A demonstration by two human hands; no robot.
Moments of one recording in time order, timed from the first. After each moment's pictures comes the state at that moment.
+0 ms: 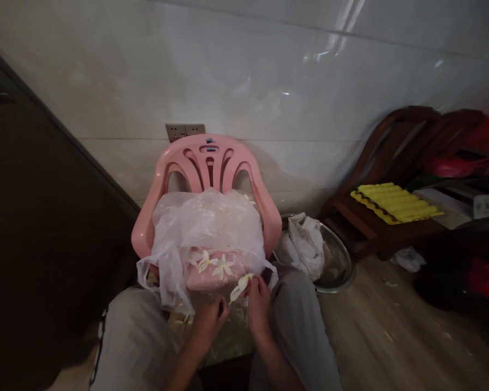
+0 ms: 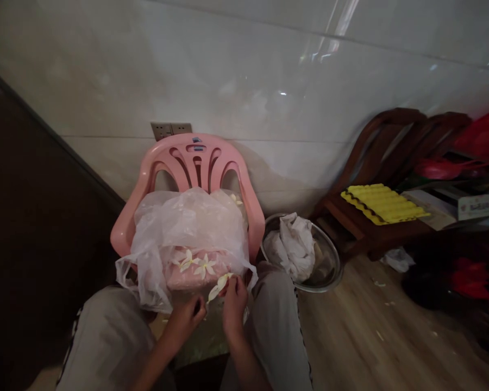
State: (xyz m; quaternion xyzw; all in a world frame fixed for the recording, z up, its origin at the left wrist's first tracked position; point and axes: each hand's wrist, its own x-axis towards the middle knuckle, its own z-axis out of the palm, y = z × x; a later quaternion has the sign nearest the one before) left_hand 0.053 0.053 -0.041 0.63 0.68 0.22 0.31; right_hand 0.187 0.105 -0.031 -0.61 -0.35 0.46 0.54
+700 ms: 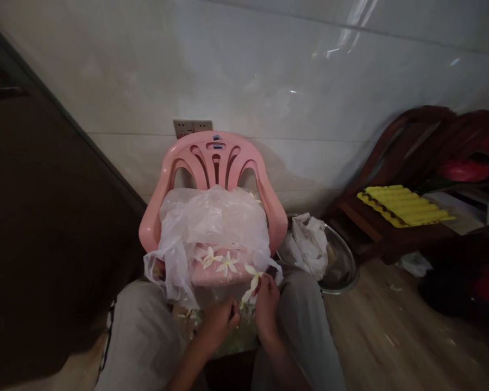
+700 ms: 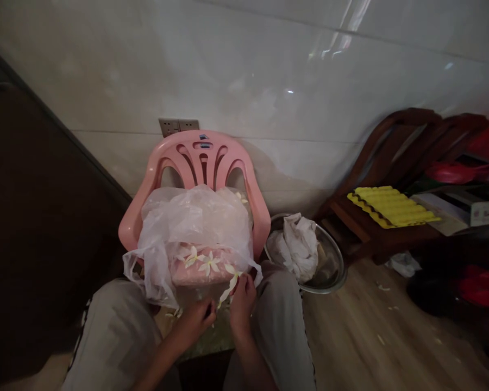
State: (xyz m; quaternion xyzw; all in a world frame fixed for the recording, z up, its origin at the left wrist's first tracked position) left_hand 0.065 0.047 -0.037 0.65 0.63 0.19 0.37; right_hand 0.194 0.105 -0.024 -0.63 -0.32 0.44 0.55
